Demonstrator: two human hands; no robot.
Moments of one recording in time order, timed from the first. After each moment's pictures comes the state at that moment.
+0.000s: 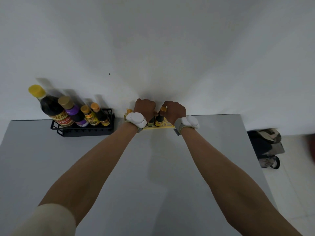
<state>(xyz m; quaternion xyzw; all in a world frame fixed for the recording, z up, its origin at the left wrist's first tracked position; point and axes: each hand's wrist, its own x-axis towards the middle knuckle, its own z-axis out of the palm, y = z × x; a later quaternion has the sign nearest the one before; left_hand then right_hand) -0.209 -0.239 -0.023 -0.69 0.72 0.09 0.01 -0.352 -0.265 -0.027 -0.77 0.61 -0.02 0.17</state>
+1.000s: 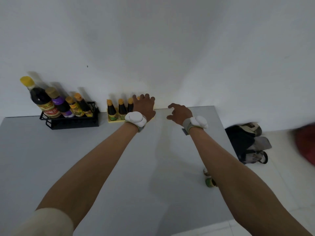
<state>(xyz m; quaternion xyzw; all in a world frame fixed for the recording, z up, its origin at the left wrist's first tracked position) -0.328 -0.156 0.037 -0.69 0.72 0.05 0.00 -0.503 -0.186 0.021 -0.74 0.63 -0.02 0.24</state>
